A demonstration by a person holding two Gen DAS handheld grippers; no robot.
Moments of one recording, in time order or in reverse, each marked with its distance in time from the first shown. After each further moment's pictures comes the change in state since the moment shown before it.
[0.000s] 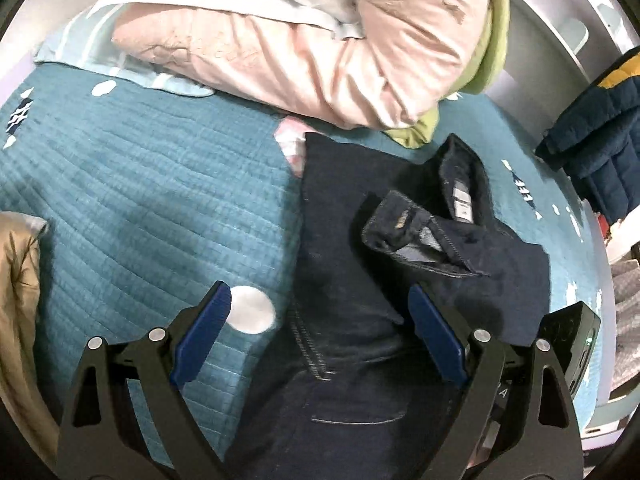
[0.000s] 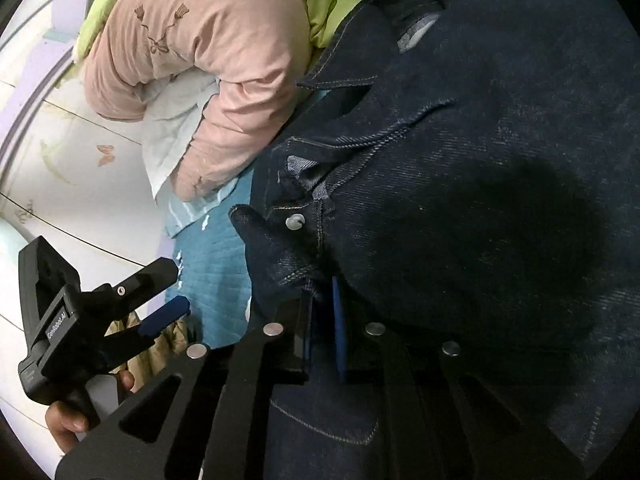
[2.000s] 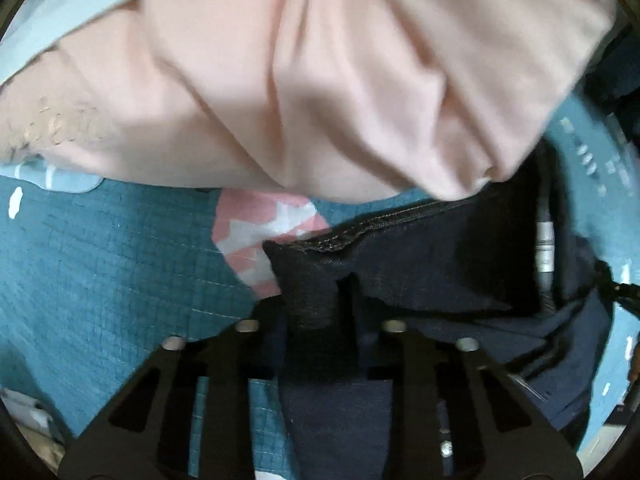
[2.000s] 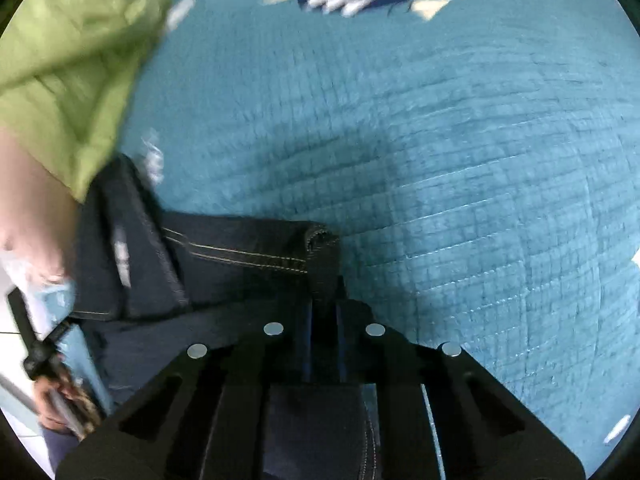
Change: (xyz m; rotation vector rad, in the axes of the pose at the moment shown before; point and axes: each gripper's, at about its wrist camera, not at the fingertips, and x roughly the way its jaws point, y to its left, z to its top) left arm 0.148 -0.043 0.119 0.203 0.217 0.093; right arm -0.136 -0.153 0.175 0.128 0.091 -0.520
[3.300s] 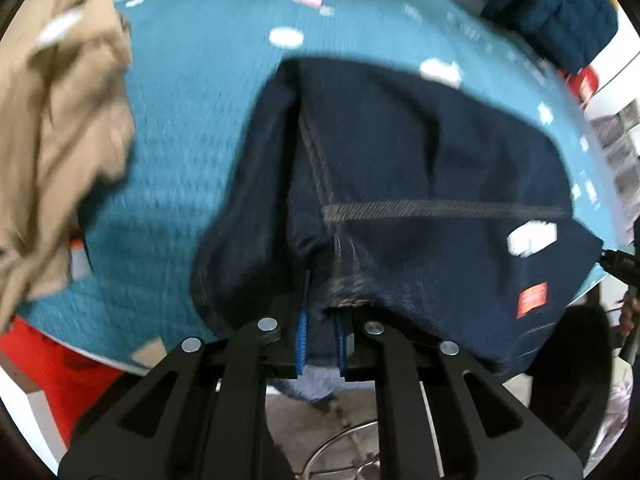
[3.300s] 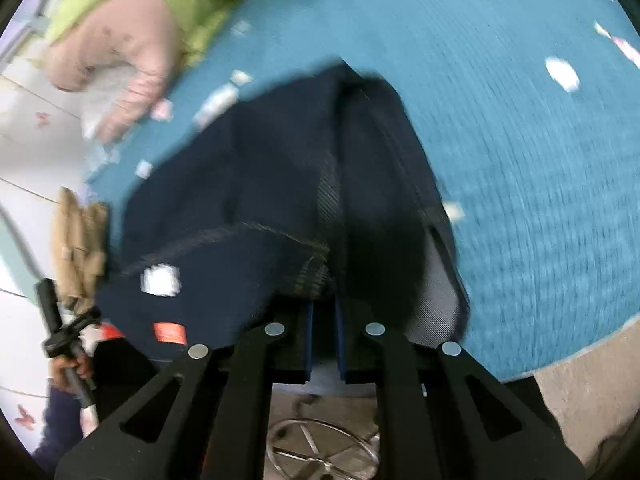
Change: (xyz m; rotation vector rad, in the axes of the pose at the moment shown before) left arm -0.152 0.036 -0.430 0.064 0.019 -0.095; right arm -0.134 -0.081 -0.391 -0.012 -0.001 0.068
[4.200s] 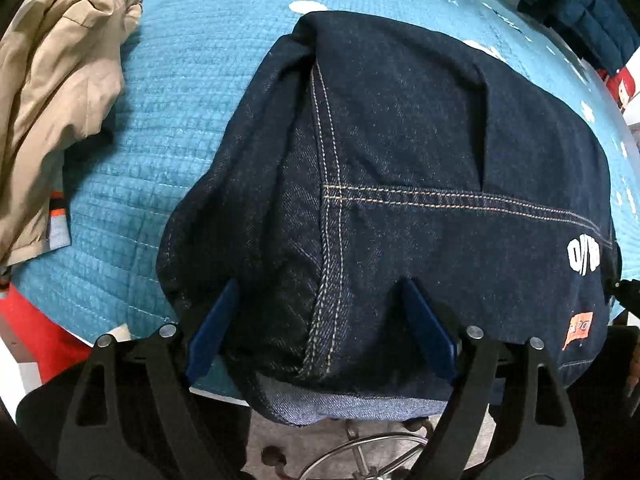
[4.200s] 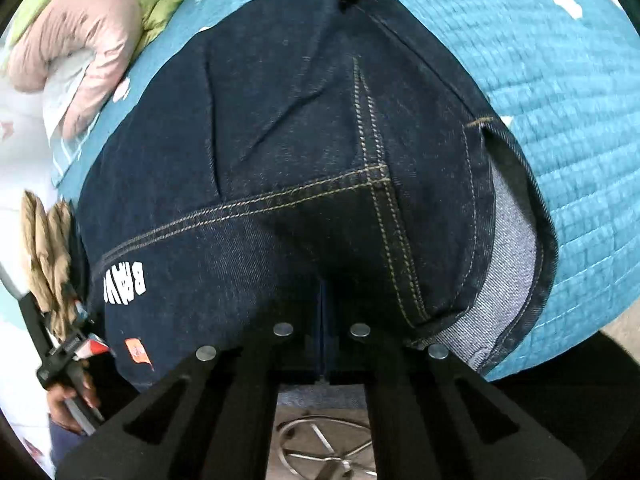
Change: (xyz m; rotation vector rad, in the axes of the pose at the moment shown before) left arm 0.030 -0.006 -0.003 -0.065 -0.005 0.123; right arm 0.055 0.036 0.000 0.054 0.055 -0.069
